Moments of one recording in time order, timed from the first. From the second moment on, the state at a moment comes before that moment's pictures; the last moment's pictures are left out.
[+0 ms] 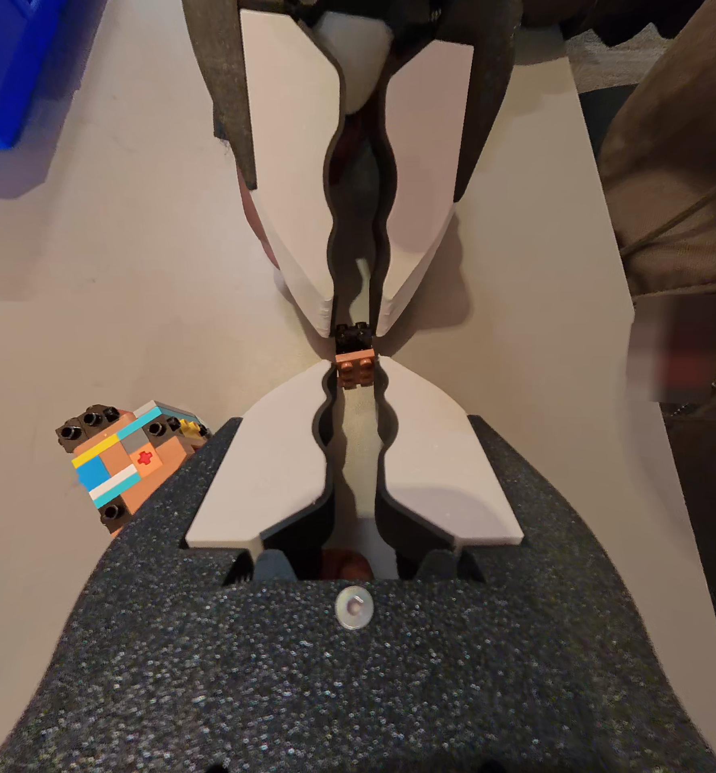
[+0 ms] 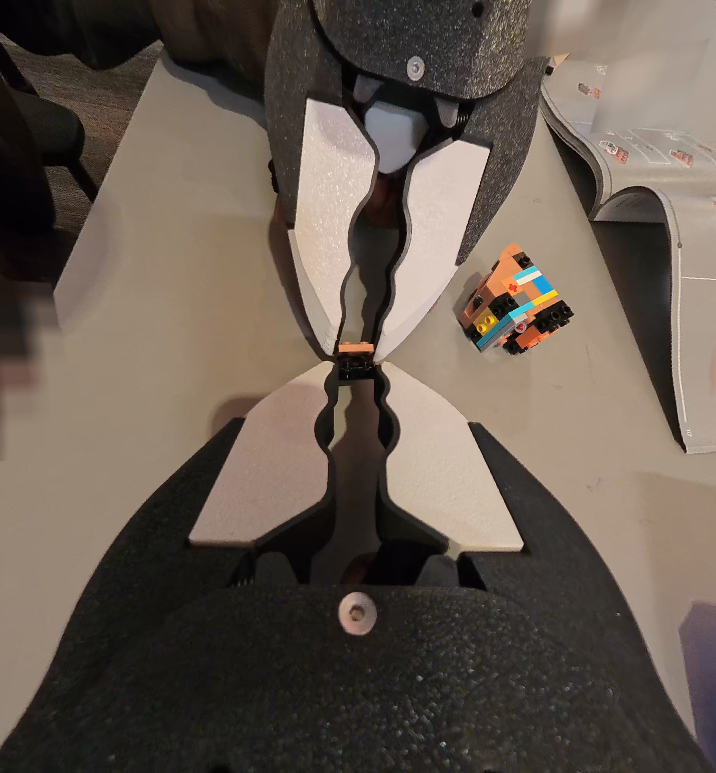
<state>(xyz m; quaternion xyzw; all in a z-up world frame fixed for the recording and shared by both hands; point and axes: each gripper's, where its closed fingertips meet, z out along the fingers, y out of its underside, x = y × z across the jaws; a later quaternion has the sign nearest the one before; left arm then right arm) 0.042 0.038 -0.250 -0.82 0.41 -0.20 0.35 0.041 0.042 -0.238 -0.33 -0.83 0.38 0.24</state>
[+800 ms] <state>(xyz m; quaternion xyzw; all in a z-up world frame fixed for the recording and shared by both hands) 0.053 0.036 -0.200 -0.72 0.38 -0.33 0.47 0.040 0.032 -0.183 -0.31 -0.74 0.55 0.24</state>
